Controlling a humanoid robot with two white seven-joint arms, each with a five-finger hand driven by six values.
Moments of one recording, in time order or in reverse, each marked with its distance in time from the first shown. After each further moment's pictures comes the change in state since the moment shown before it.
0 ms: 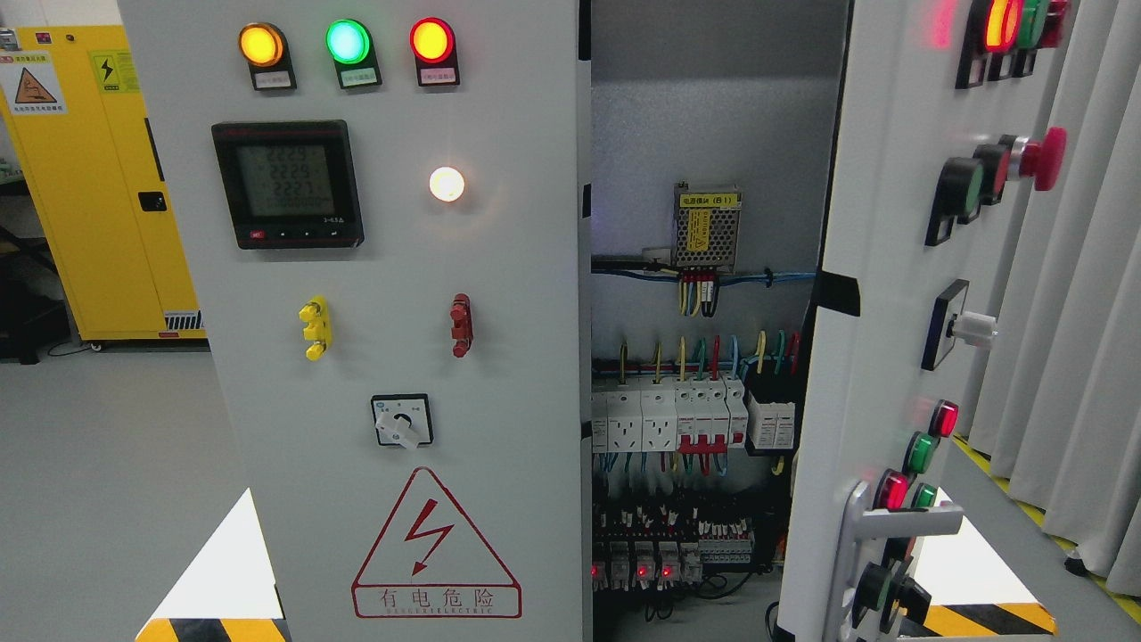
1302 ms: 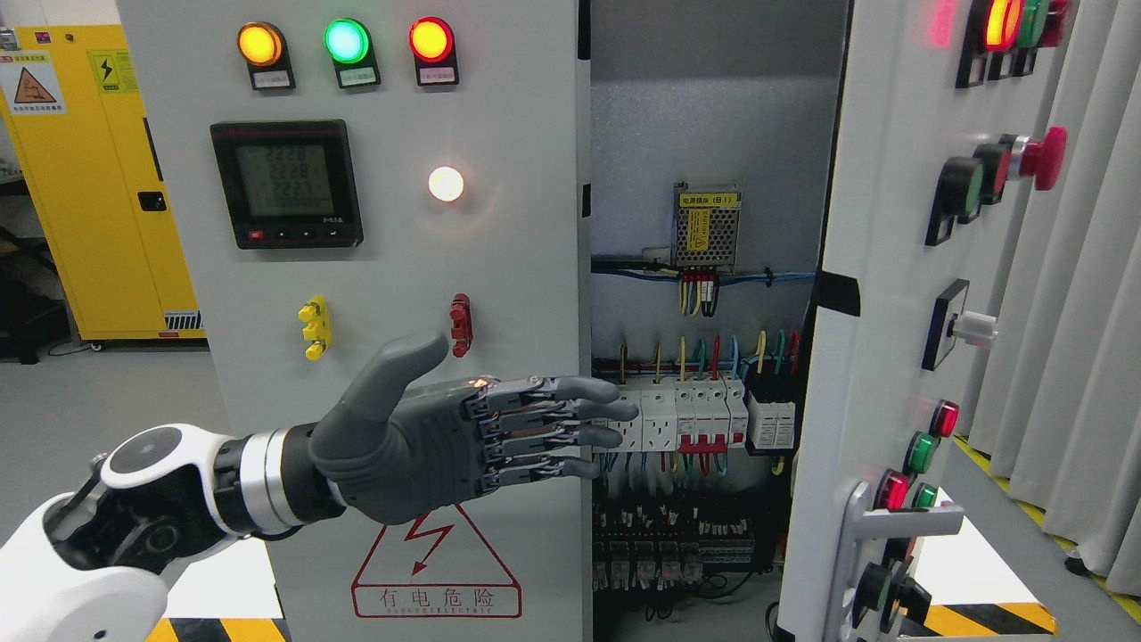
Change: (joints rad) left arm -0.845 -0.281 -0.263 0.181 0.072 0.305 0.020; right arm 0.000 0.020 0.000 0.000 0.000 0.000 -0.001
